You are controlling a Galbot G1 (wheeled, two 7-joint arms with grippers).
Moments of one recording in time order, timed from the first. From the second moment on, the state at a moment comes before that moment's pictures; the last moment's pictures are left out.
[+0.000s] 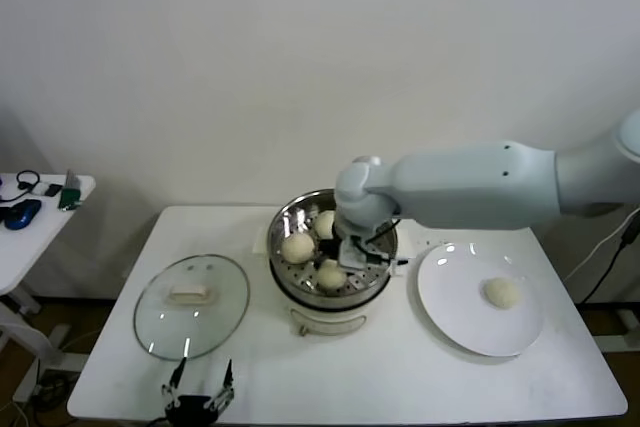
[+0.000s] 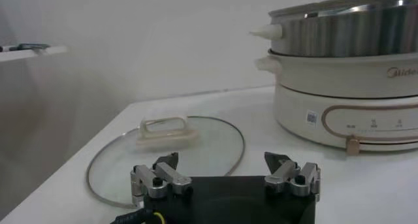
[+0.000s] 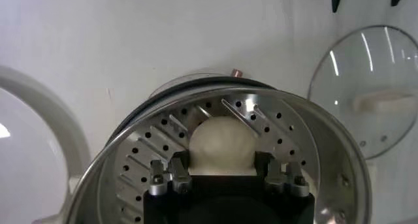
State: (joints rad) left arm 1.82 -1.57 -0.61 -1.90 0.07 -0.15 0.03; right arm 0.74 1.23 -1.66 1.54 -0.06 0.23 -0.81
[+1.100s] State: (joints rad) left arm 1.82 -1.57 -0.60 -1.91 0.07 -0.15 0.03; right arm 1.01 0.96 -1.84 1.34 0.34 0.18 -1.02
